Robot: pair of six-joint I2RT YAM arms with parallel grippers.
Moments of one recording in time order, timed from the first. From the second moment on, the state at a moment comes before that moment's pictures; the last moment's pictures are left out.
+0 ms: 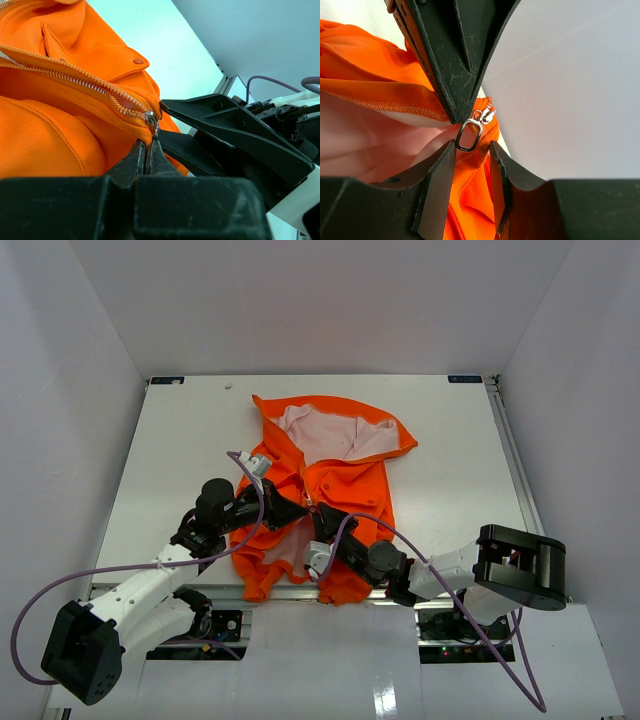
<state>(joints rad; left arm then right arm) -0.53 0.92 0.45 0.28 0.56 -0.55 1.32 1.48 0.37 1.23 0.42 -1.04</state>
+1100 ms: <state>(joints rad) -0.53 0.92 0.45 0.28 0.56 -0.55 1.33 1.47 0.40 1.22 0.42 -1.08</state>
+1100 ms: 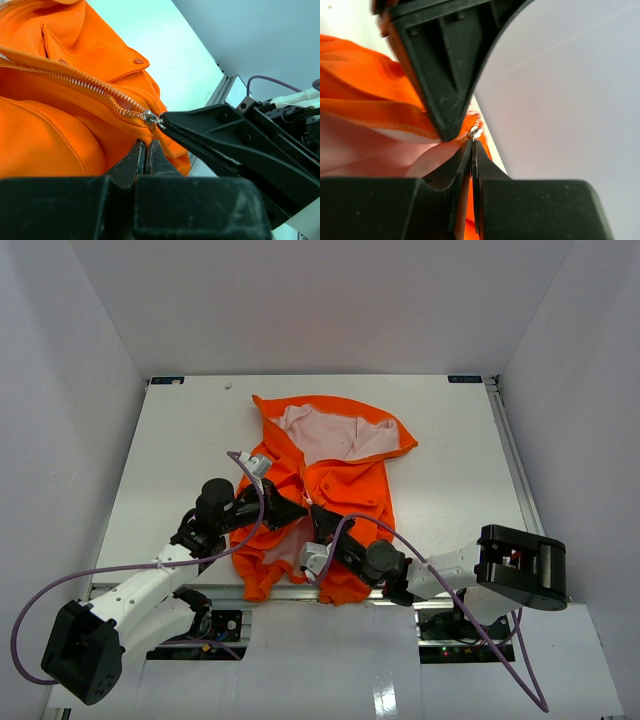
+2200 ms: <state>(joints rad) -0.55 0.83 0.45 0.29 0.54 -0.54 0.84 1.48 0.82 0.64 -0.07 -0.64</state>
